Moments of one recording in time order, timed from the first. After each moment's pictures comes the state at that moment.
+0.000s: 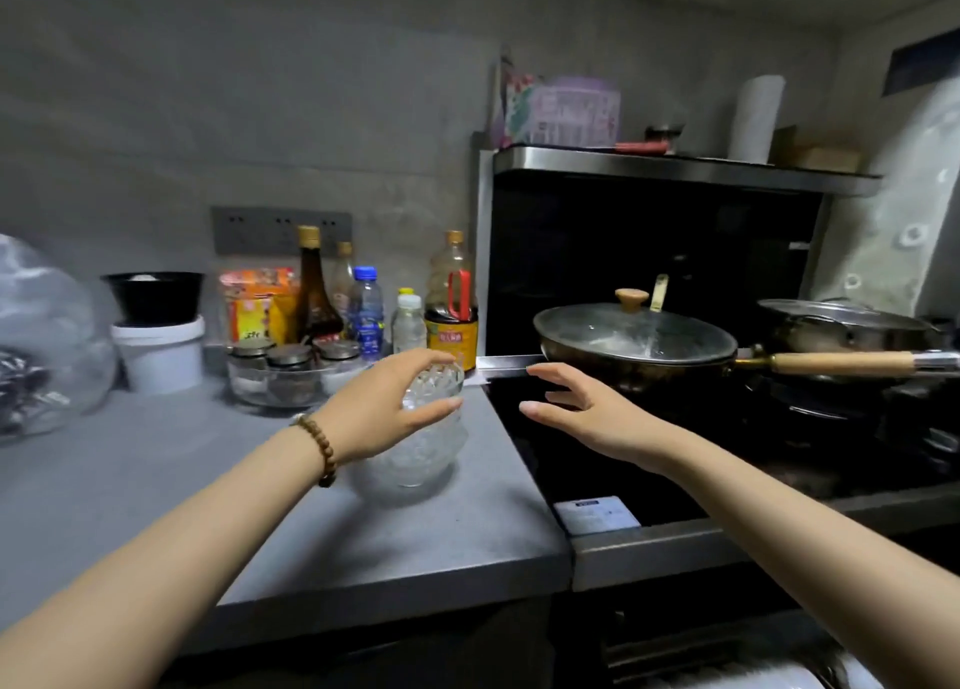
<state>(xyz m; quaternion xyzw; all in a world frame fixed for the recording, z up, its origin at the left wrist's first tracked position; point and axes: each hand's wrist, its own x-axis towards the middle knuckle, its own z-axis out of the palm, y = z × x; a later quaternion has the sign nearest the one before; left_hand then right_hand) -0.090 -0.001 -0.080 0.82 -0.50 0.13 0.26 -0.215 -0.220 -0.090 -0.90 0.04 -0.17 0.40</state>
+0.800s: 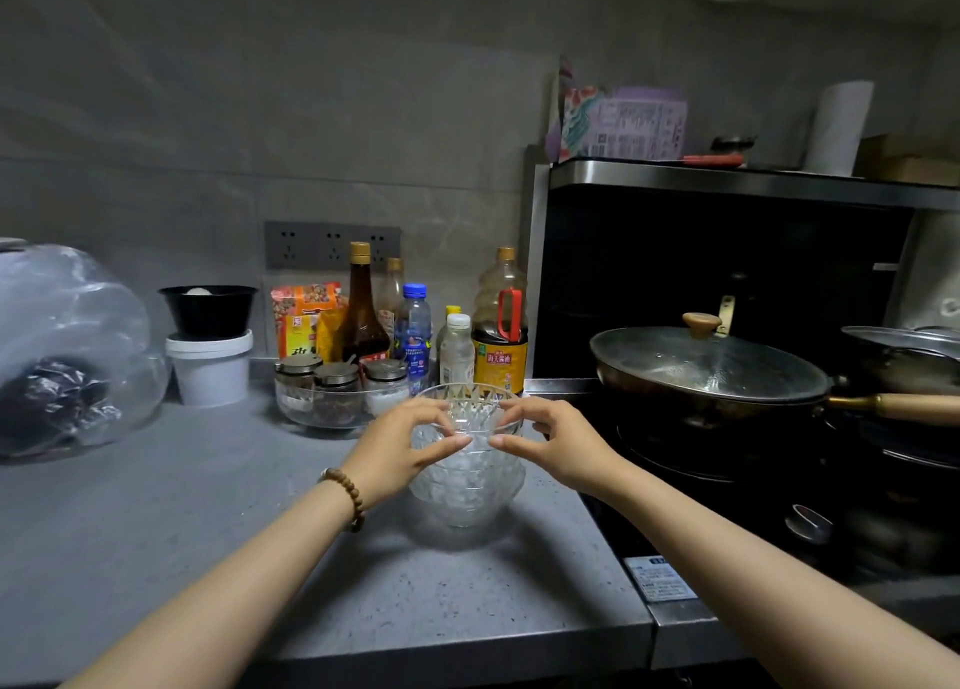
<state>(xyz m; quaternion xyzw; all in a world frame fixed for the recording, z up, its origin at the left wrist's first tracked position) -0.015 0.009 -0.123 0.82 -0.41 0.10 0.38 -0.112 -0.176 -0.110 -0.91 -0.01 -0.21 0.36</state>
